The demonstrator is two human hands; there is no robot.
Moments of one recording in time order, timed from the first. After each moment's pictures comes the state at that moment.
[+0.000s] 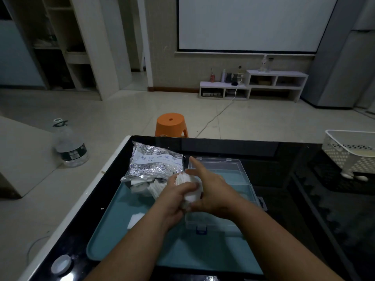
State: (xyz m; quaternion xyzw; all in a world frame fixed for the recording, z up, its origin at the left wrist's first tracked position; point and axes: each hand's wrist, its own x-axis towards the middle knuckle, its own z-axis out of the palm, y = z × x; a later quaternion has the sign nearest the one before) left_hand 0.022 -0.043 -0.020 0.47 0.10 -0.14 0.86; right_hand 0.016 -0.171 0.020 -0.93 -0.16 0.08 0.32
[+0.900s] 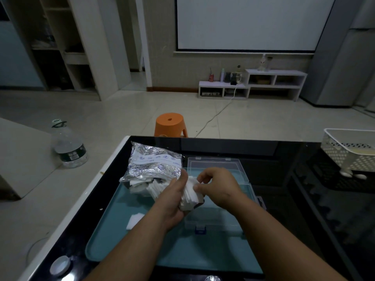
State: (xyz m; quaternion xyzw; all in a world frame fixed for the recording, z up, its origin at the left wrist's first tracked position) left_hand 0.025 -0.041 -0.023 0.46 0.11 -0.19 0.86; right_hand 0.018 -0.179 0.023 -0.91 -0.03 0.03 0.41
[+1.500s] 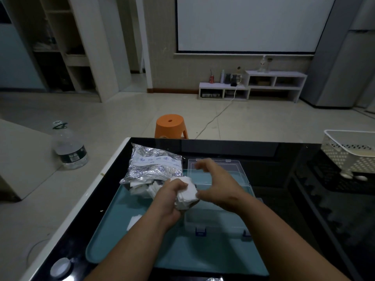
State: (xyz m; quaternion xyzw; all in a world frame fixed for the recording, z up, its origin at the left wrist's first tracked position) left_hand 0.032 -0.035 -0.027 0.45 0.17 -0.14 0.86; right_hand 0.025 -0.185 0.020 -0.90 -0.10 0.04 0.42
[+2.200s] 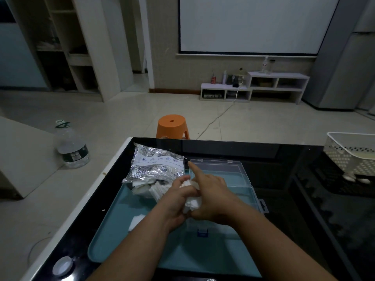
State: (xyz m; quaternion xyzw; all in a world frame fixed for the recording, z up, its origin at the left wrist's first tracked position) left_hand 0.027 -0.042 -0.027 0.49 0.09 -0.18 0.85; right_hand 0.012 -0.167 0.021 -0.95 -0.19 0.06 0.22
